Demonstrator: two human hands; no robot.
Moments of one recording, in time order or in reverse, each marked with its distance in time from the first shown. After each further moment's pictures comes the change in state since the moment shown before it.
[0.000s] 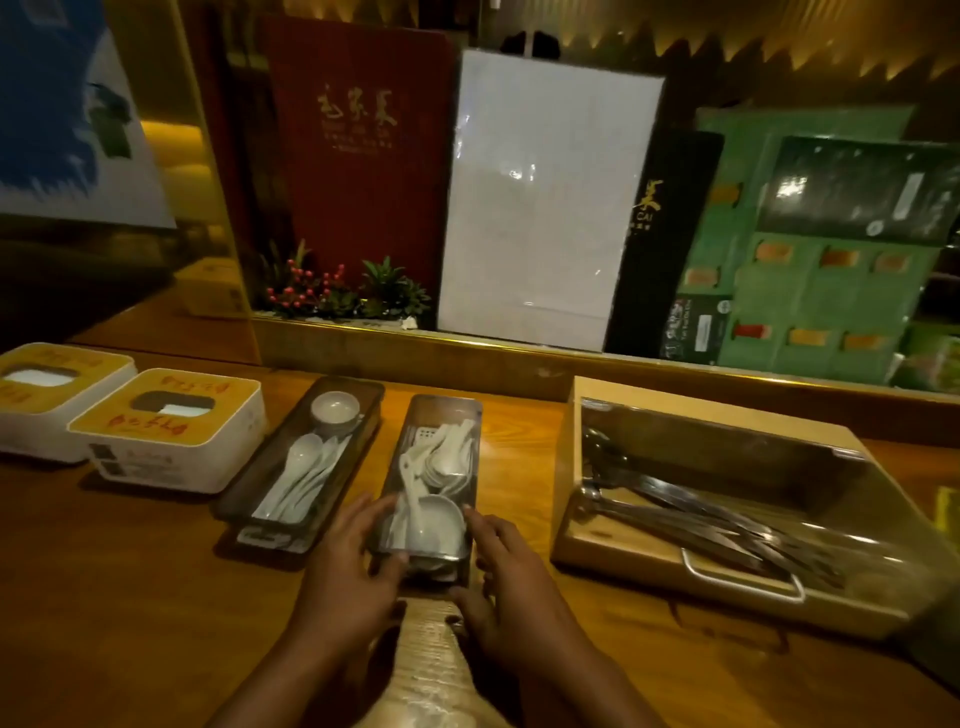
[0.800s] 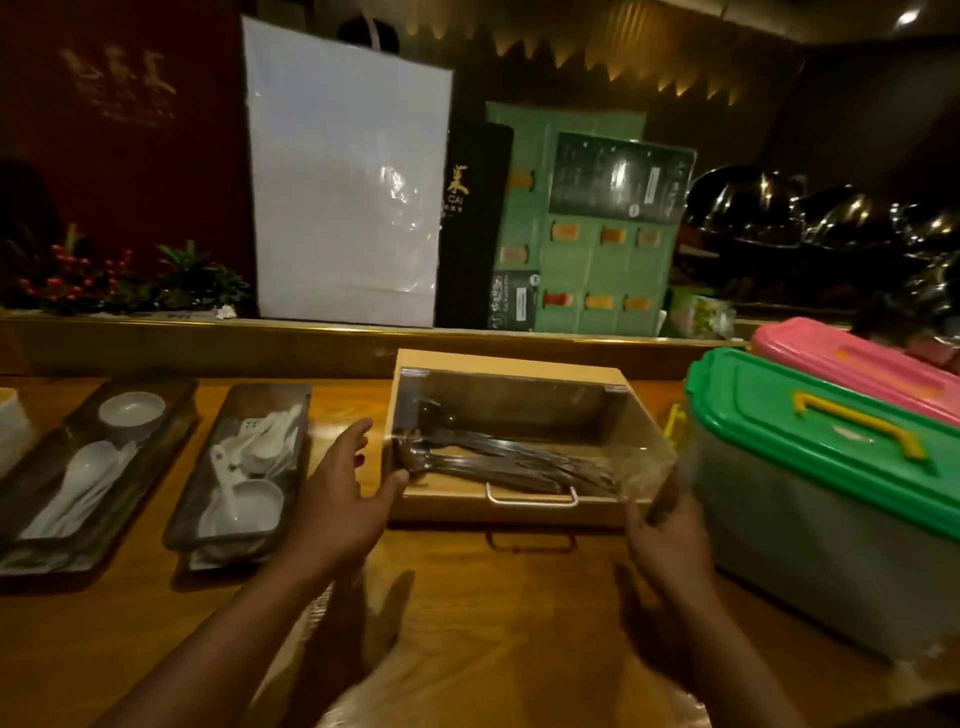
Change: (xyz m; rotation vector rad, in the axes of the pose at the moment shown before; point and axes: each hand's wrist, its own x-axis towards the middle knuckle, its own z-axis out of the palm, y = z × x) left_hand -0.008 0.107 0.115 -0.092 -0.201 0.173; right_hand -0.165 0.122 -0.204 0.188 0.871 0.730
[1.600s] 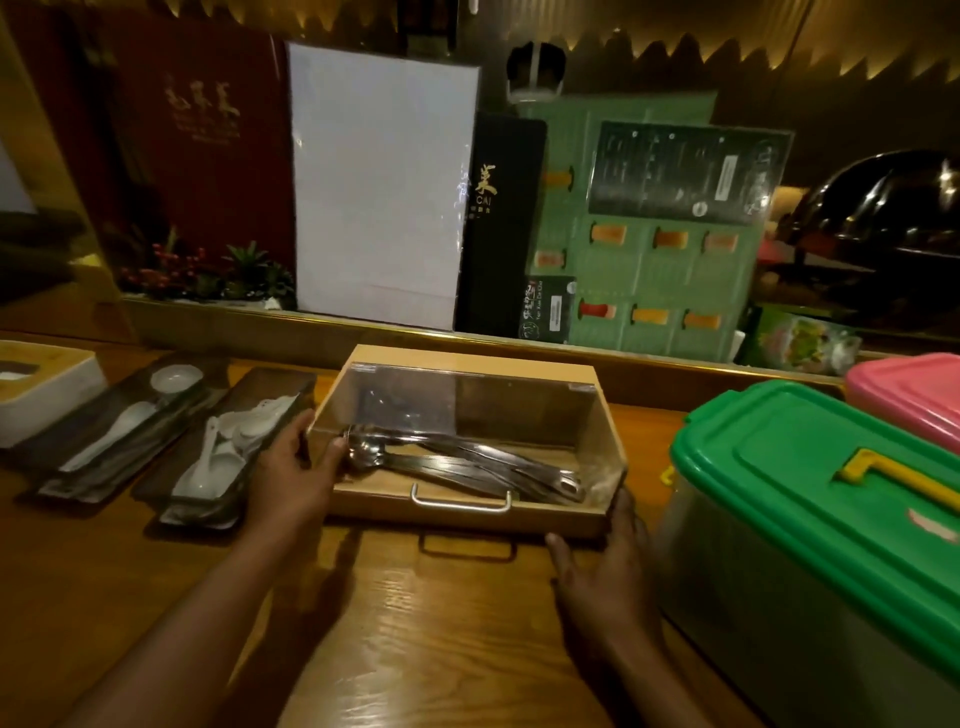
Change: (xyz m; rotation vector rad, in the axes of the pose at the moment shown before) left_hand 0.012 0.025 0.067 -0.028 0.499 -0.251; right_hand 0.077 0.037 0.017 -0.191 -0.282 -0.306
